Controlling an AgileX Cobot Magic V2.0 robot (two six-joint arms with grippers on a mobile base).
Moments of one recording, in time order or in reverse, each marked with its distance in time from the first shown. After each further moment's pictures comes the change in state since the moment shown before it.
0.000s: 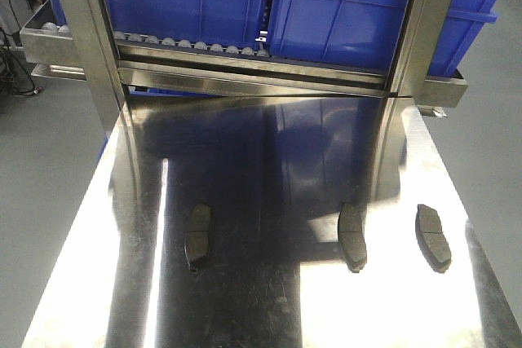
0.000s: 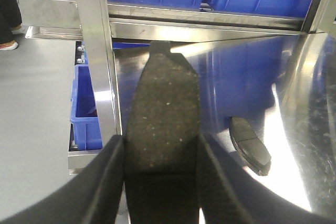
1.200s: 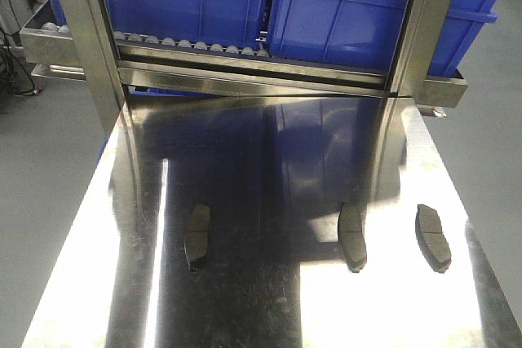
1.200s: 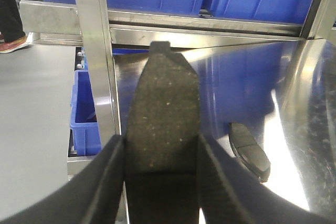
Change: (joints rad) left arm 0.000 0.000 0.000 -0.001 -0.019 0.000; right arm 0.000 -0.468 0.418 -0.054 -0.290 -0.027
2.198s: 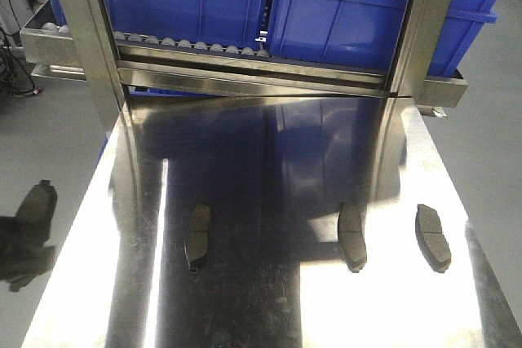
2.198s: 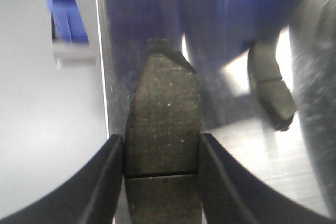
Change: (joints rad) left arm 0.000 0.604 -0.169 -0.049 -0.002 -0.003; right arm 0.000 0.000 0.000 0.000 0.000 0.000
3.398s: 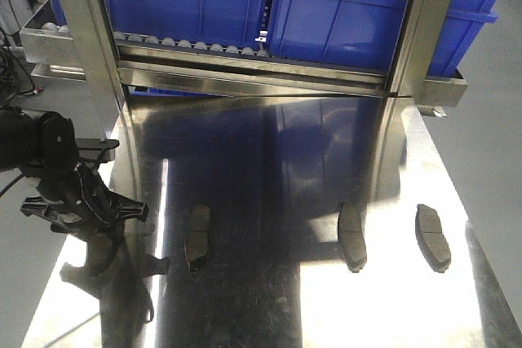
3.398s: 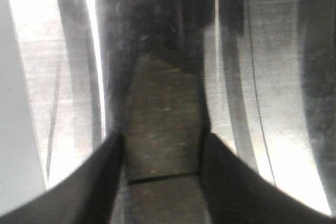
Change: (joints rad) left arm 0.000 1.019 -0.585 -0.040 0.329 -0.030; right arm 0.000 0.000 0.000 0.000 0.000 0.000
